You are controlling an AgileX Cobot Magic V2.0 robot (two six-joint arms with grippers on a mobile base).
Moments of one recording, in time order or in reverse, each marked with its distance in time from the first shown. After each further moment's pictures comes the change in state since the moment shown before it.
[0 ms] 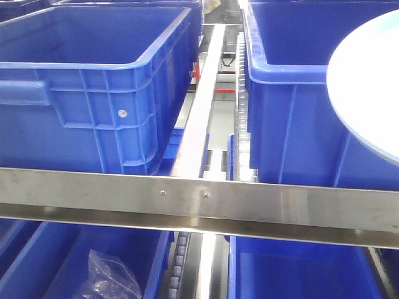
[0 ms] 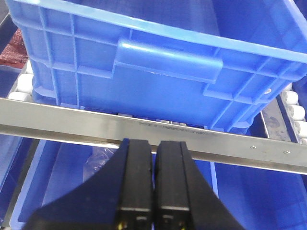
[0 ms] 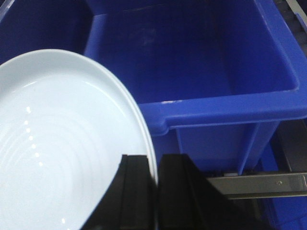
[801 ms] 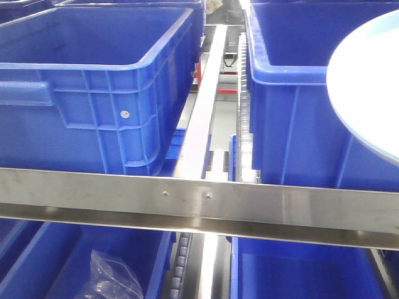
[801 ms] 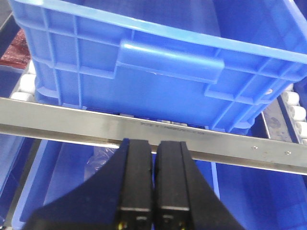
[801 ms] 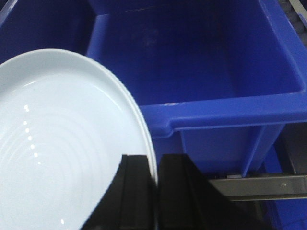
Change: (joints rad) left arm 0.000 0.000 0.000 0.002 0.000 0.000; right arm 0.000 0.000 0.000 0.000 0.000 0.000
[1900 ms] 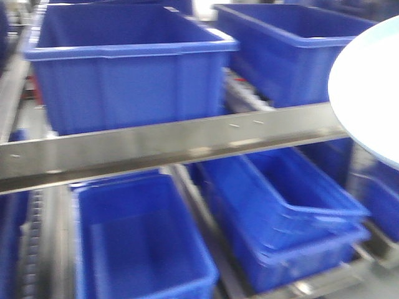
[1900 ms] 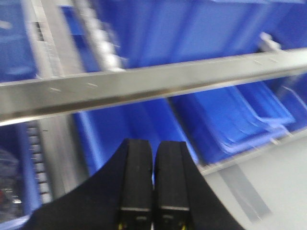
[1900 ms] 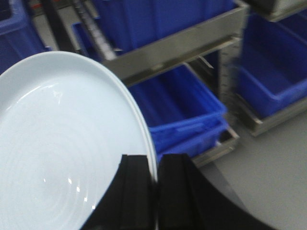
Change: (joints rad) left arm 0.000 0.000 0.000 0.000 -0.002 0.000; right arm 0.000 0.000 0.000 0.000 0.000 0.000
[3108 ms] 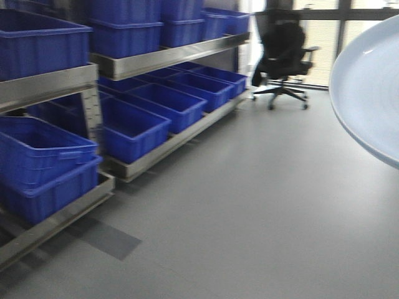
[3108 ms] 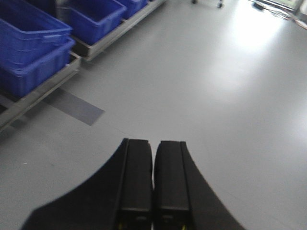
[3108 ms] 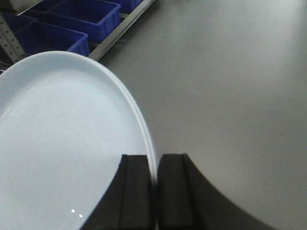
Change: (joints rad) left arm 0.000 0.000 0.000 0.000 0.000 0.000; right arm 0.000 0.000 0.000 0.000 0.000 0.000
